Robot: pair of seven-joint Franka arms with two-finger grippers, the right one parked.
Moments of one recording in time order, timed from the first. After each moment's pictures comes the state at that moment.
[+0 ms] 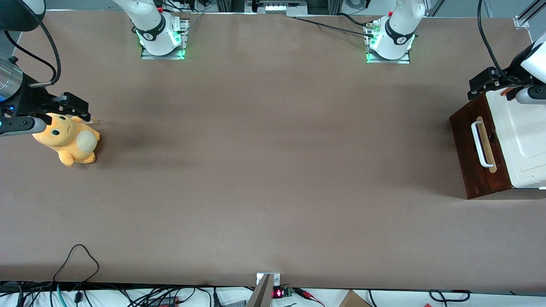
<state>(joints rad) 0.13 -0.08 -0.11 -1.68 0.00 1.56 0.03</state>
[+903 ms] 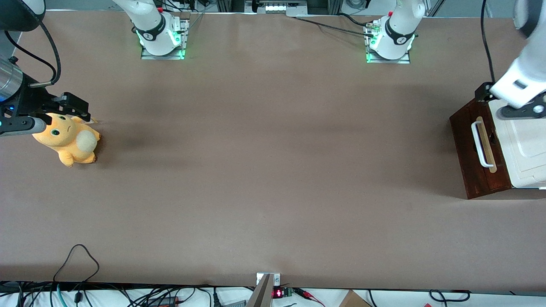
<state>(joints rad) 0.12 -0.03 -0.19 -1.79 0.47 1.56 -0.04</state>
